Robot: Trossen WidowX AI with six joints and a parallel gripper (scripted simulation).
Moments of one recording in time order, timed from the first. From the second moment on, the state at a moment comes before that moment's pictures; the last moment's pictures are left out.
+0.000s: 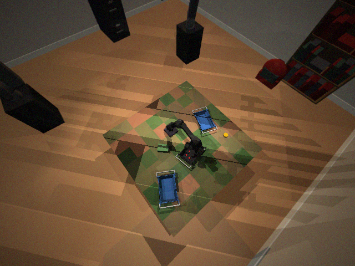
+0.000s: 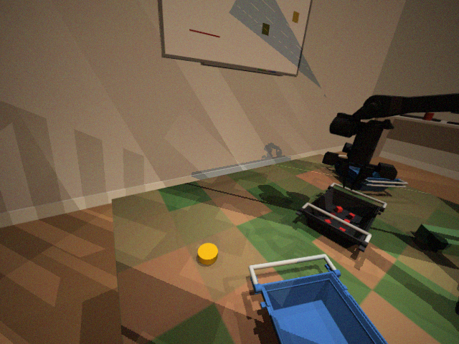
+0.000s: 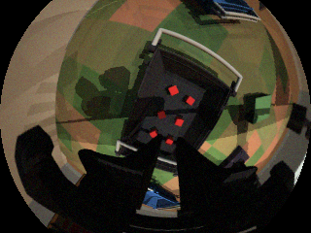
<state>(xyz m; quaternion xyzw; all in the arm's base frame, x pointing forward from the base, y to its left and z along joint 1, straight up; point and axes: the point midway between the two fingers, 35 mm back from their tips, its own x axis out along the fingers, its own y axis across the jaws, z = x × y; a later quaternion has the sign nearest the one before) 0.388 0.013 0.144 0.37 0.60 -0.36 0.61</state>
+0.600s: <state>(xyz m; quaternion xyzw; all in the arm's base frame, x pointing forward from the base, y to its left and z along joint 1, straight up) 0.404 -0.094 0.126 0.67 0.24 -0.66 0.25</state>
